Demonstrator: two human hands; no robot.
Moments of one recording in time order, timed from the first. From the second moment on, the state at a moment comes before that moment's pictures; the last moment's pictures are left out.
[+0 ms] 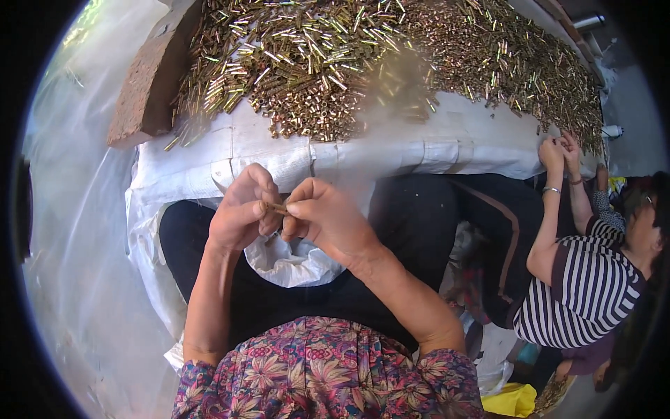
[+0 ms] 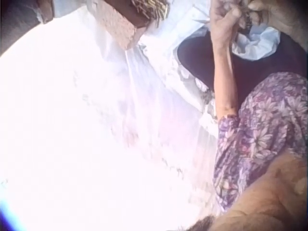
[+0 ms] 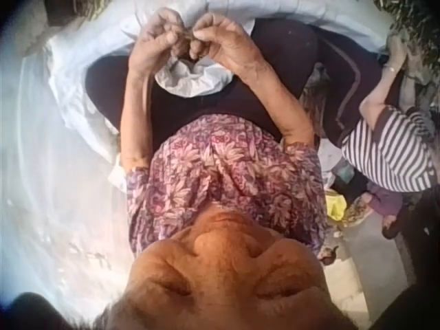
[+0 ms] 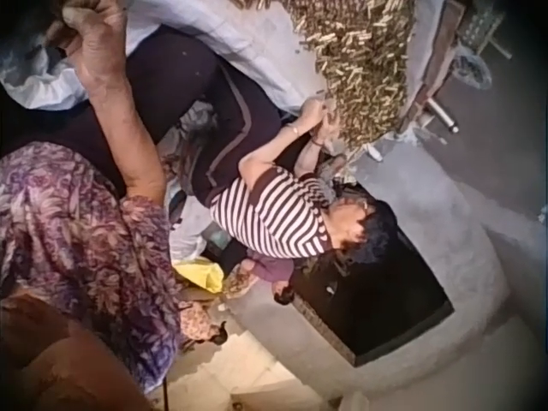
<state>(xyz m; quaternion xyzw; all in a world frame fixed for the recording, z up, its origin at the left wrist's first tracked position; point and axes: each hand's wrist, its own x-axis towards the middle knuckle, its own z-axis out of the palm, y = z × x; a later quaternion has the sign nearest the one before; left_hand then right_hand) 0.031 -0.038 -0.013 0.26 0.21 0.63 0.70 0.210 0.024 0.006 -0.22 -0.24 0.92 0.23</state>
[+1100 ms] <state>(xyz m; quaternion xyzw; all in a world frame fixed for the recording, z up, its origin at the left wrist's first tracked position) 0.007 0.027 -0.009 0.59 0.76 0.26 0.09 0.223 0.183 0.015 -0.45 -0.79 0.27 0.32</state>
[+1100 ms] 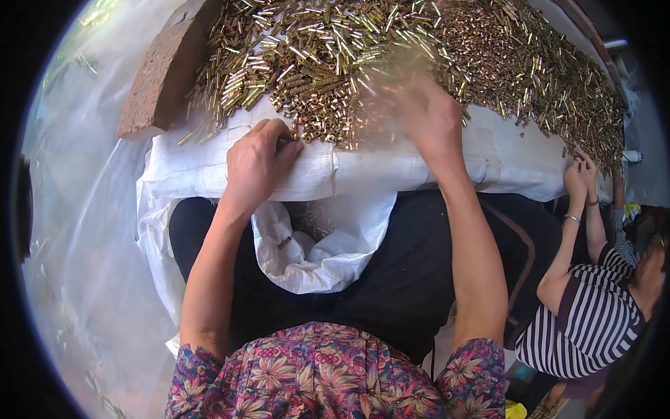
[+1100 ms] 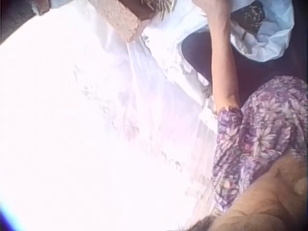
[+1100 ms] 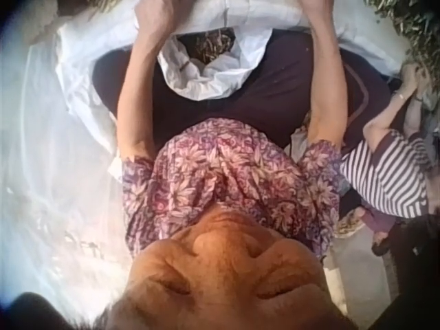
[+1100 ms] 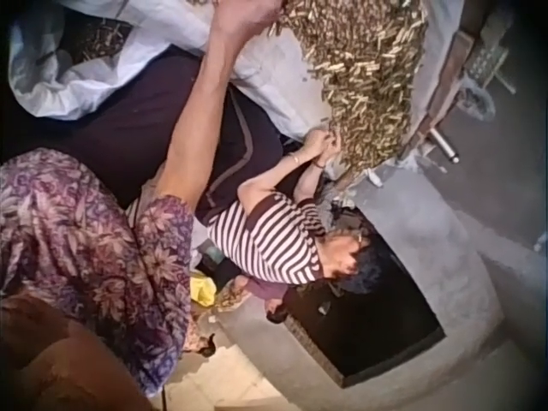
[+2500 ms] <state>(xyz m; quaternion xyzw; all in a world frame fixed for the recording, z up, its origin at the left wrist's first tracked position) 0.027 -0.034 0.002 0.26 0.36 0.65 0.62 0.201 0.042 0.014 -0.27 -0.43 0.80 0.32</state>
